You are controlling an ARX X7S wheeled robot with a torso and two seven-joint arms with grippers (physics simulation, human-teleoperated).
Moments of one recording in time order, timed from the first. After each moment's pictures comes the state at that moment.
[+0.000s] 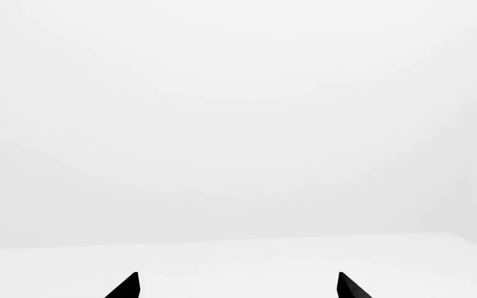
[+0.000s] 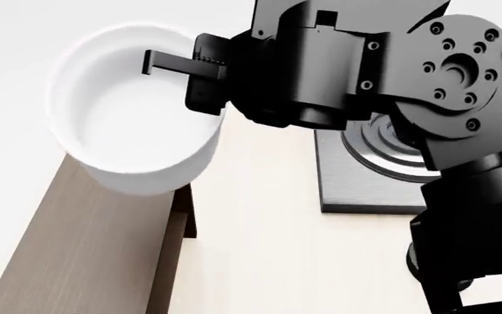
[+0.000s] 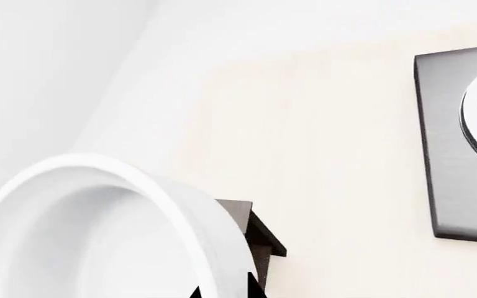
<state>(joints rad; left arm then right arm) 0.46 -0.25 -0.20 0.32 -0.24 0.32 -1.11 1.55 0.25 -0.61 0.58 1.94 1.07 0.97</state>
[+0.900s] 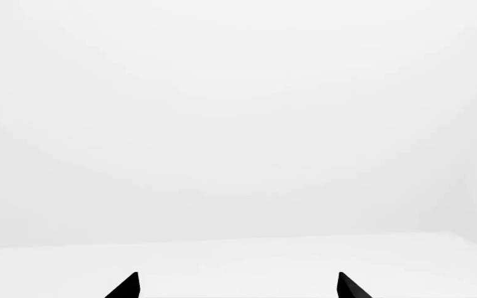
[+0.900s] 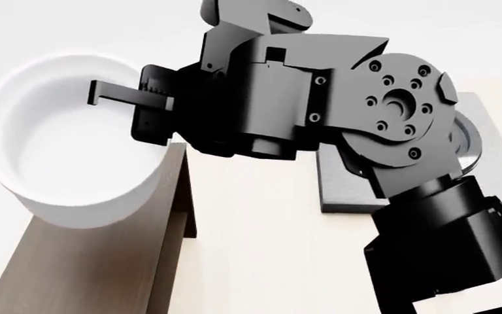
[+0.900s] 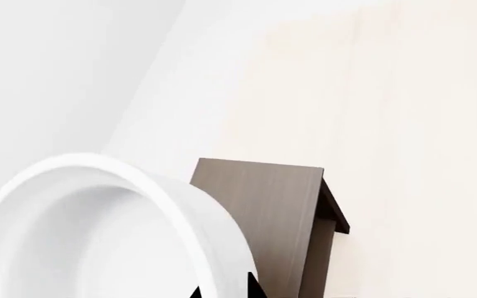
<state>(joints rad) 0.45 -0.25 -0.20 0.31 -0.24 0.33 -1.11 1.47 0.17 -0.61 0.55 1.99 1.02 0.94</state>
